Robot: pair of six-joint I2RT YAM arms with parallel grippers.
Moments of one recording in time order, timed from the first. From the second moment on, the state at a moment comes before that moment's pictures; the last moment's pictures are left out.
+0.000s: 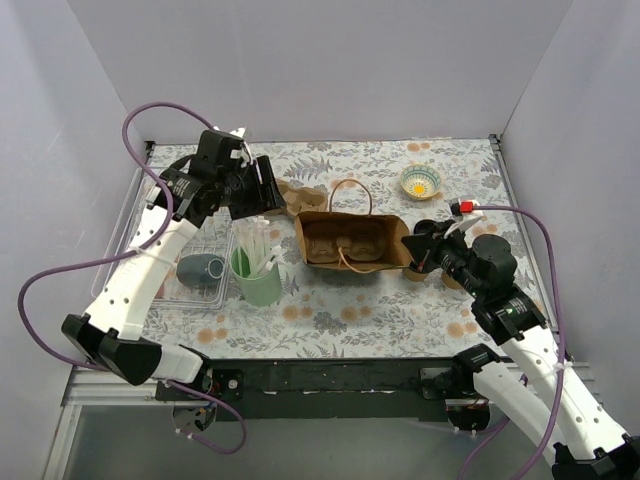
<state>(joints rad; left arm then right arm) -0.47 1.39 1.68 -1.05 0.06 -0.60 0.45 0.62 0.64 -0.21 -0.15 0.36</state>
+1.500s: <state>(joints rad) -0.48 1.01 1.36 -0.85 0.30 -0.69 0.45 0.66 0.67 -0.31 -0.06 0.50</state>
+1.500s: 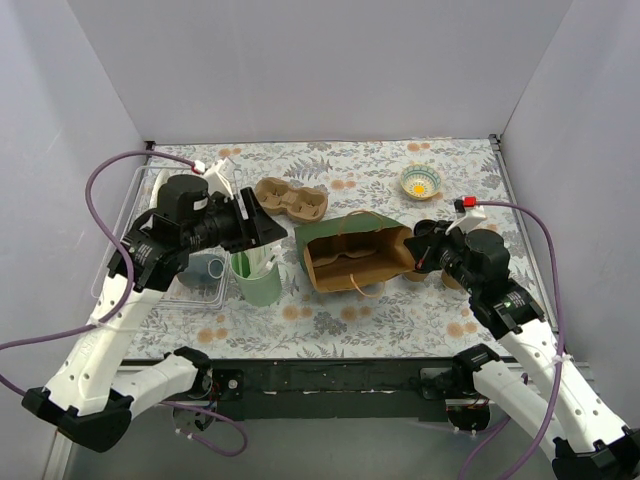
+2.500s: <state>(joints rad) -0.70 1.09 1.13 -0.67 0.22 -0.78 0.45 0.68 0.70 -0.32 -0.03 0.58</state>
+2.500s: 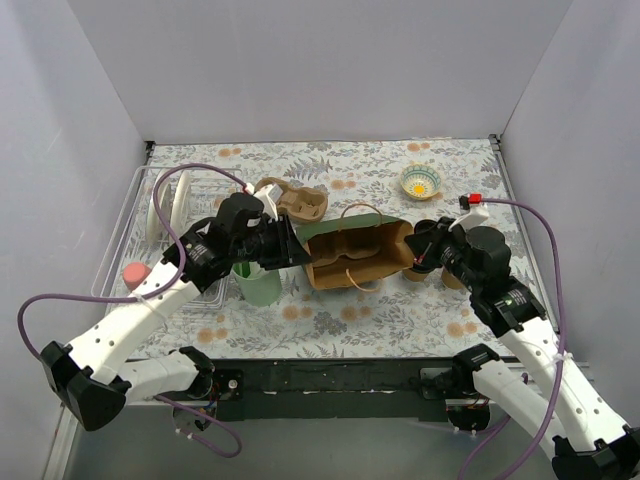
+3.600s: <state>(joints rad) -0.70 1.07 1.11 -0.60 0.16 -0.45 0.42 0.91 1.02 -0.69 0.15 0.41</state>
